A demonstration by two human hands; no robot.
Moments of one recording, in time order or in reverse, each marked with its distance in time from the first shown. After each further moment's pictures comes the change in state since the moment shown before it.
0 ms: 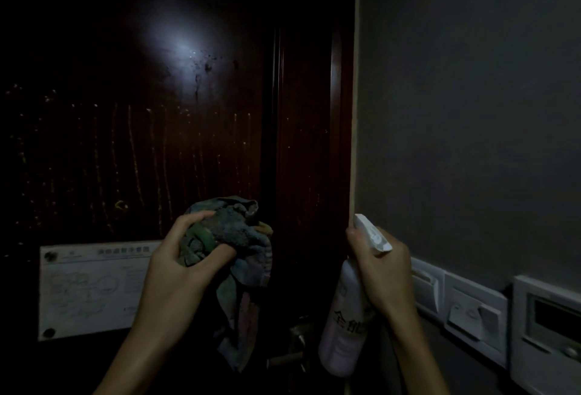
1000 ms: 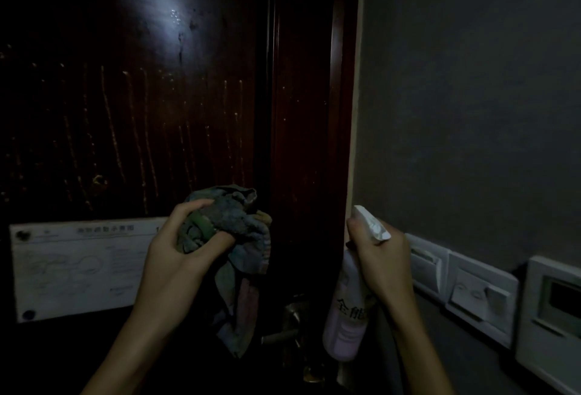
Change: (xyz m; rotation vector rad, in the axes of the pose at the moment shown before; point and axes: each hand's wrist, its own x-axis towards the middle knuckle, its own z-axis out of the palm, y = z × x) left_hand 0.008 -0.028 0.006 -0.009 0.003 -0.093; right_hand -0.001 0.034 0.007 -0.029 -0.013 0.030
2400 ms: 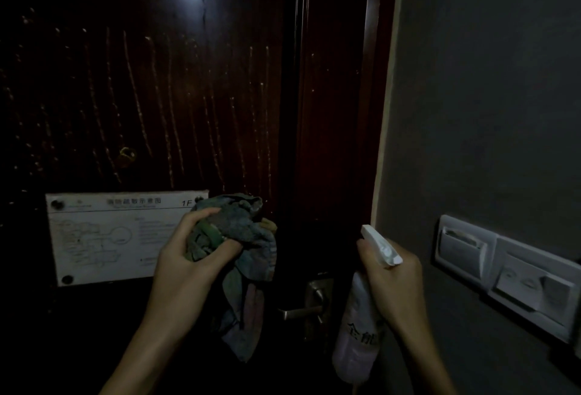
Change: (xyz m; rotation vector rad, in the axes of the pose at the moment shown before) left_hand -0.013 -0.036 -0.028 -0.001 0.045 -0.103; right_hand -0.053 0.025 0.030 0.017 0.007 0.083
